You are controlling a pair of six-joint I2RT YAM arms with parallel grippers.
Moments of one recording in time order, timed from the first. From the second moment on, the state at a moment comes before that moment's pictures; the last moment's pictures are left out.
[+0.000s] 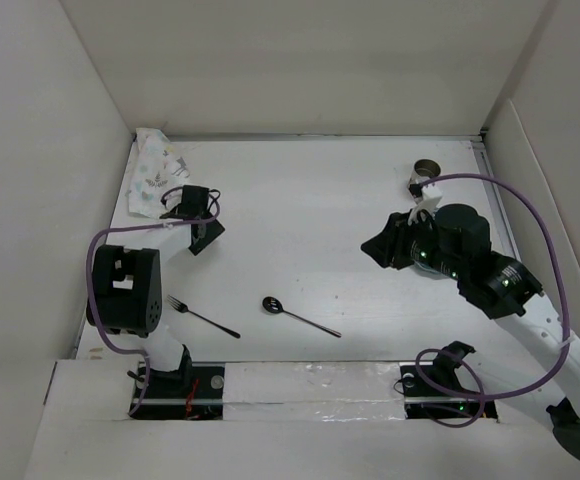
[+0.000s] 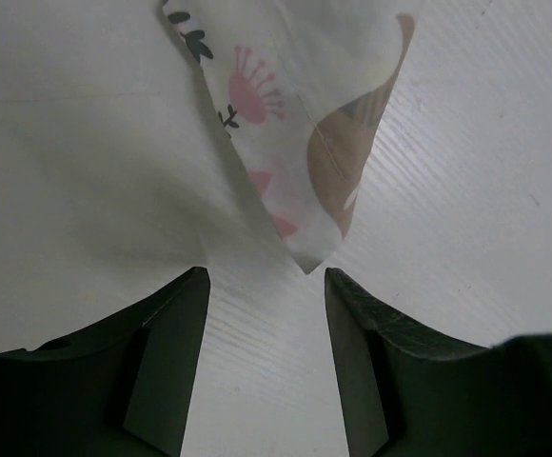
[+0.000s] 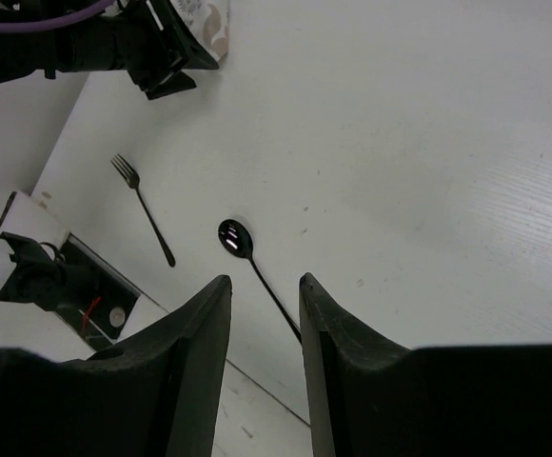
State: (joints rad) left arm -0.14 1.62 0.92 -0.31 -0.22 -0.82; right arm 0.65 0.84 1.07 -0.62 -0.09 0.45
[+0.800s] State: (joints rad) left arm -0.14 1.70 1.03 -0.19 -0.33 -0.80; right arm 0.65 0.93 1.05 -0.56 -0.20 0.46
